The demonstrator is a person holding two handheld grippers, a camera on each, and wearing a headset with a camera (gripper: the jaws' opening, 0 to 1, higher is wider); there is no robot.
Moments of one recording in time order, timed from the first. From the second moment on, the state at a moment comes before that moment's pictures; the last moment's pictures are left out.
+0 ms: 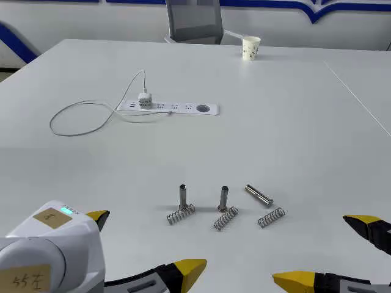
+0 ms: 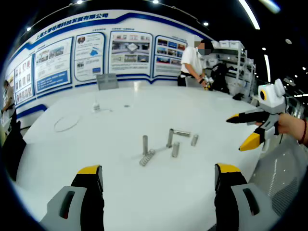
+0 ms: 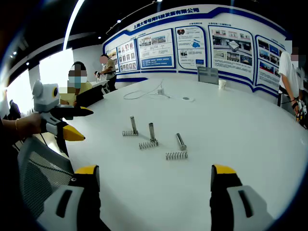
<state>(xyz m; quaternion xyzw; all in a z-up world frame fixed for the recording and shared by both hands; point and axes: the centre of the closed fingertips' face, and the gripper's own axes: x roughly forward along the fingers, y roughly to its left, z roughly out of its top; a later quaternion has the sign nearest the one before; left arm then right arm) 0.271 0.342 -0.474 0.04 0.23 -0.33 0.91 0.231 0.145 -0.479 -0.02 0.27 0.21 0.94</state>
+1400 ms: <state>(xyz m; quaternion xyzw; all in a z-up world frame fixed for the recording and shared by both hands) 0.266 0.340 -0.472 0.04 0.23 -0.34 0.91 0.229 0.140 -0.480 -0.02 0.27 0.20 0.94</state>
